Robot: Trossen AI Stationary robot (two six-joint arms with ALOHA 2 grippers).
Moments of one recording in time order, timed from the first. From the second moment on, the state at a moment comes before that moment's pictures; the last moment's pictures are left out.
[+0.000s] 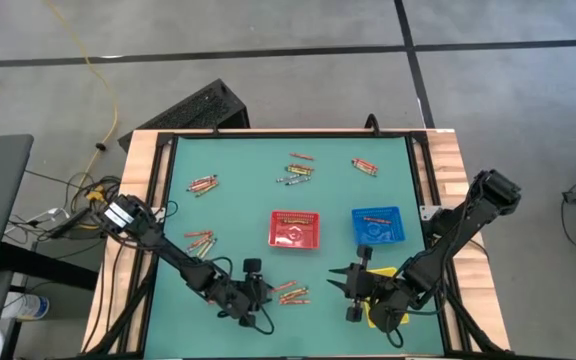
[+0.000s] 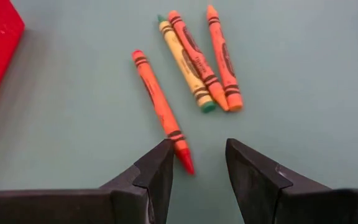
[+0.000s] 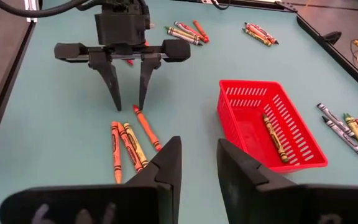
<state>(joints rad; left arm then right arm) -0.61 1.88 0.85 0.31 -0.46 -0.31 0.78 1.56 1.06 -0.36 0.89 0.57</state>
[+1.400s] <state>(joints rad) -0.51 1.72 0.92 0.23 -0.59 -0.08 0.79 1.56 1.06 -0.30 0.89 0.58</state>
